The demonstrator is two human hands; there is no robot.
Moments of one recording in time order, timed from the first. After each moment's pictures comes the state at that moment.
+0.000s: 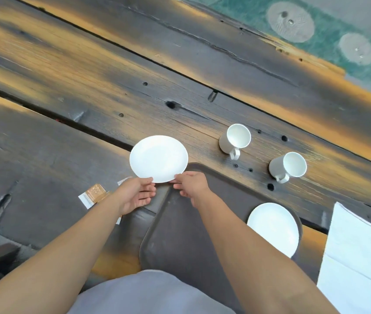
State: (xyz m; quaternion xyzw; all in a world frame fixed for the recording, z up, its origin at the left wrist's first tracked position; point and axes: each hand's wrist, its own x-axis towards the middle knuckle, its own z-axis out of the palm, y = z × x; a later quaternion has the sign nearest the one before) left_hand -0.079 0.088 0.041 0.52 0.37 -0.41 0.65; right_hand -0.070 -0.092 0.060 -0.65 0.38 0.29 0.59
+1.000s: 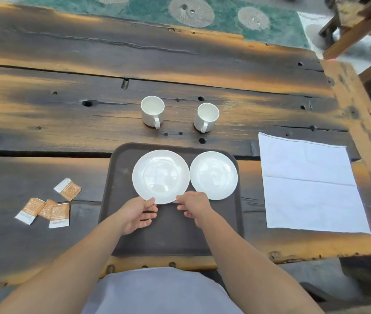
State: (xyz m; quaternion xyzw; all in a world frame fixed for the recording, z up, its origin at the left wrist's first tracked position) left_hand -0.208 -0.044 0.038 0.61 0.22 -0.54 0.53; right_hand -0.276 -0.226 0.060 -0.57 0.50 0.18 0.62
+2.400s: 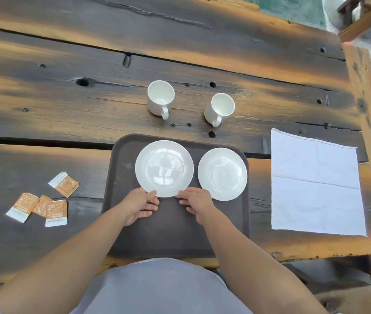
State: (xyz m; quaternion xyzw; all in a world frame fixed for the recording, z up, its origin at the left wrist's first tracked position) left_hand -0.170 -0.043 0.002 0.62 0.22 -0.56 0.51; right_hand -0.243 -0.221 0.036 -0.55 0.54 0.21 0.60
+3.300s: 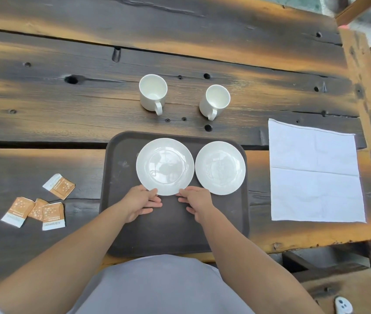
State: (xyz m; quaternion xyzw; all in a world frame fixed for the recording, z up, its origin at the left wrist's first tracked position) left_hand -0.168 -0.054 -0.012 0.64 0.21 -0.57 0.47; right_hand -0.250 -0.219 0.025 -0.52 0.58 0.20 0.60
